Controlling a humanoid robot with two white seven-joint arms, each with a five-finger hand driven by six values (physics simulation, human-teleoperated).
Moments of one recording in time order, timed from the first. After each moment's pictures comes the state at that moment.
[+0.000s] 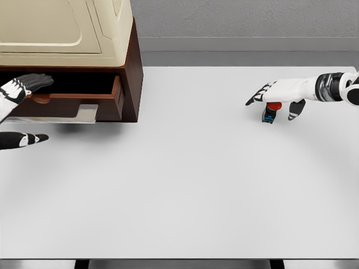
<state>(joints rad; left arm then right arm) 0.08 0.64 0.27 -1.80 -0.09 -0.61 -0.45 -1.01 -0.69 0.97 -1.00 0.48 -0.61 0.61</state>
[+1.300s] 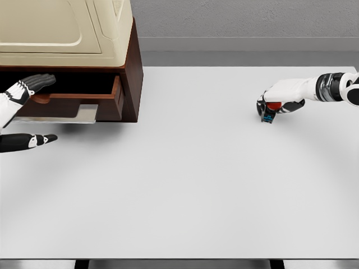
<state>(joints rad) 0.07 0.54 0.28 -1.80 -0.09 -0.61 -0.46 -1.01 -0.68 0.97 -0.99 0.48 -0.61 0.61</state>
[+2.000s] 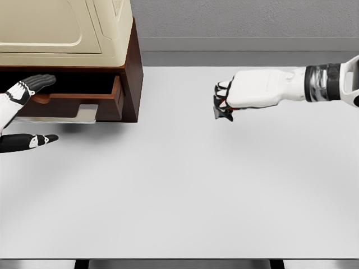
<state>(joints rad) 0.07 0.53 0.28 -1.80 -0.09 -0.61 -0.46 -1.01 -0.83 0.92 -1.64 0.33 -0.61 0.61</state>
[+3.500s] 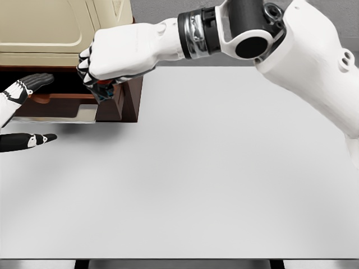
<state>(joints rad) 0.07 0.53 0.29 -1.80 -0.09 -0.61 -0.46 -1.30 -0.27 0.98 -1.42 0.29 -0.61 0.61</state>
